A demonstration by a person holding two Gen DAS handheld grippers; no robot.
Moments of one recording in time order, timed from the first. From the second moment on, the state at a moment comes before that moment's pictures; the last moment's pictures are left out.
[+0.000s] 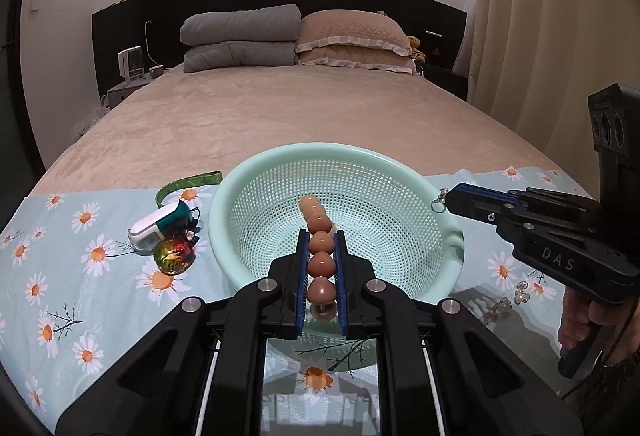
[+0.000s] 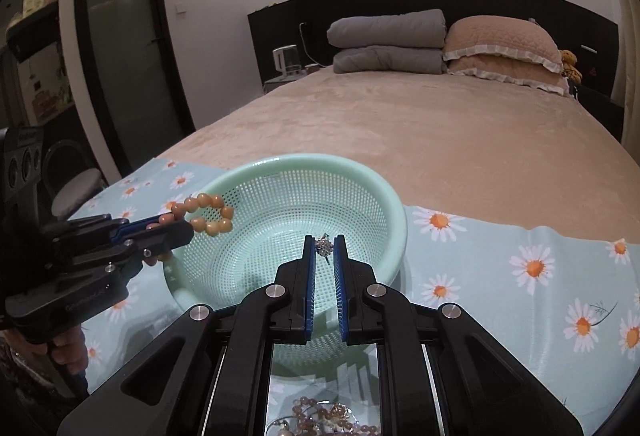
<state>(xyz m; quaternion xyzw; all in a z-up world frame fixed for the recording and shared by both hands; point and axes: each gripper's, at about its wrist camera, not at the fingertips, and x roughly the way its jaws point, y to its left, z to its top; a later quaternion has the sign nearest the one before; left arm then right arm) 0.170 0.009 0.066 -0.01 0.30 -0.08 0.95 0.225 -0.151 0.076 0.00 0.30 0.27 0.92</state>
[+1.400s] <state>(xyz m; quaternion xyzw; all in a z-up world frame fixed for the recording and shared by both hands) 0.122 -0.032 0.070 0.04 0.26 -0.13 0.96 0.187 -0.273 0.076 0.05 0.34 0.06 0.94</state>
